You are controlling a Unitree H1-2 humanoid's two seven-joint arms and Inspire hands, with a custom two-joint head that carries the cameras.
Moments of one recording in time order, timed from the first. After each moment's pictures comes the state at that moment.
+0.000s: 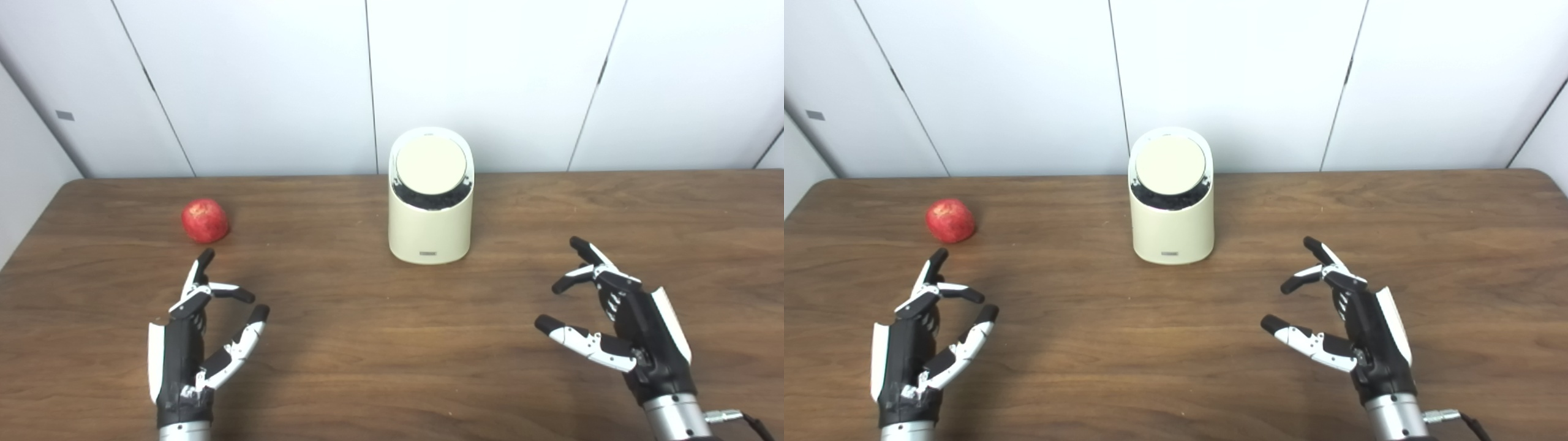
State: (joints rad) left arm 0.25 0.08 0.07 -0.31 0.07 -0.21 0.17; right arm 0.11 -0.12 0.01 -0.45 -0.12 0.11 0.08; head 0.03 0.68
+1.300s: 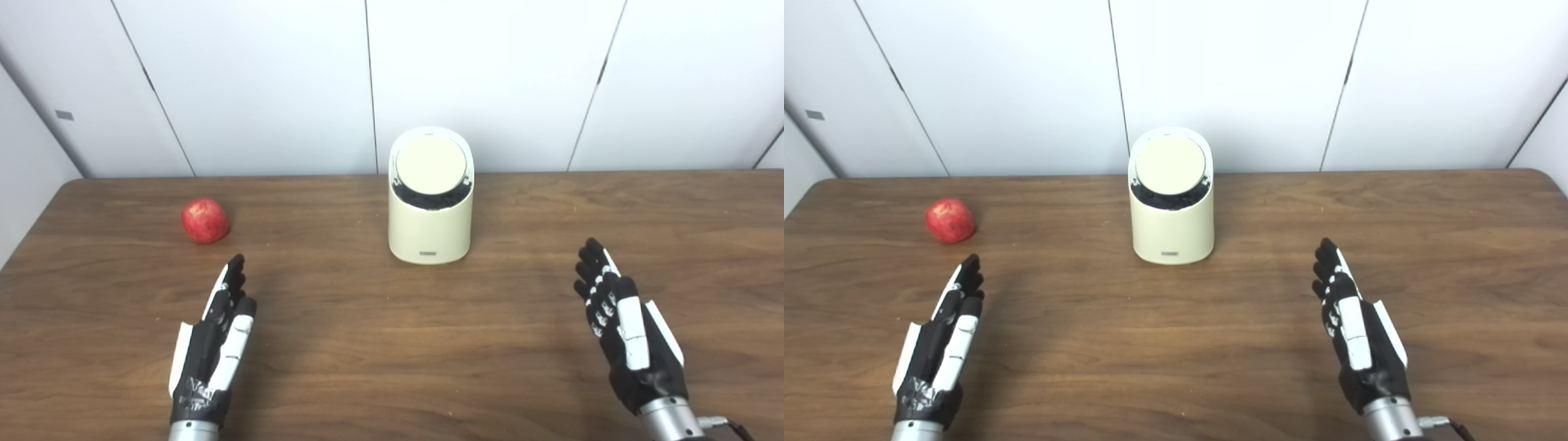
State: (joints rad) left arm 0.25 0.08 0.10 -0.34 -0.04 -0.06 -0.02; right arm 0.11 -0.11 -0.02 -0.42 0.13 0.25 0.11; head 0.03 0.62
